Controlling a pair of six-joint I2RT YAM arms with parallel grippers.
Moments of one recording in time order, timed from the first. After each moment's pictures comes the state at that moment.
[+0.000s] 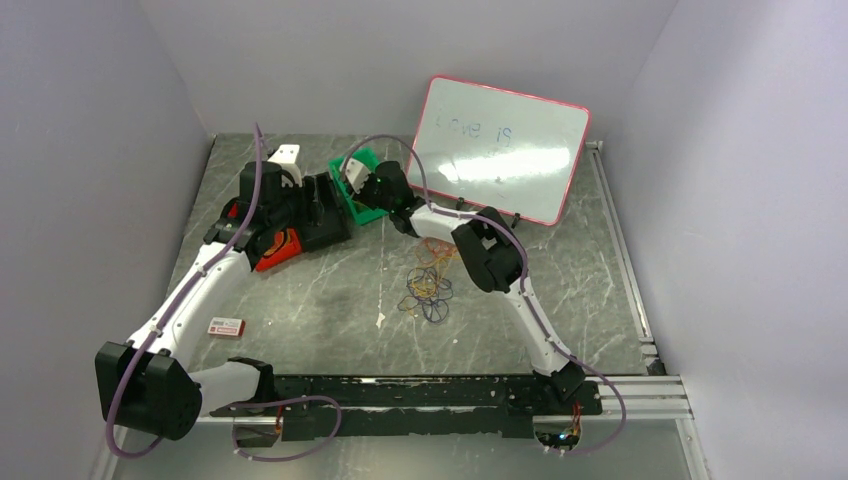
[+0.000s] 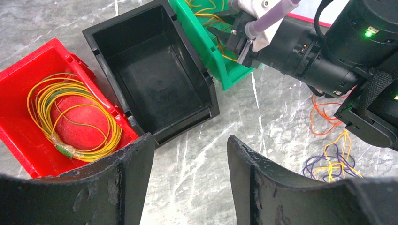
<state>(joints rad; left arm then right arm) -0.25 1.18 0.98 -0.35 -0.03 -0.18 0.69 2.51 1.83 0.40 -0.18 -0.50</state>
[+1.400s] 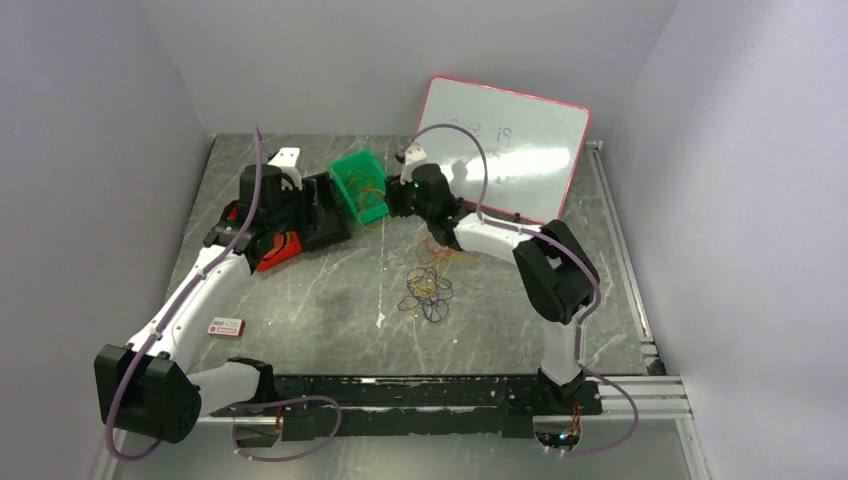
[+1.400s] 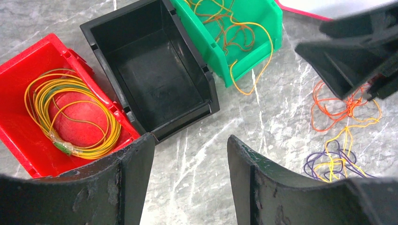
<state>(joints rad) -0.25 1.17 0.96 -0.35 -0.02 -0.18 0.68 1.98 1.34 0.32 0.04 0.02</state>
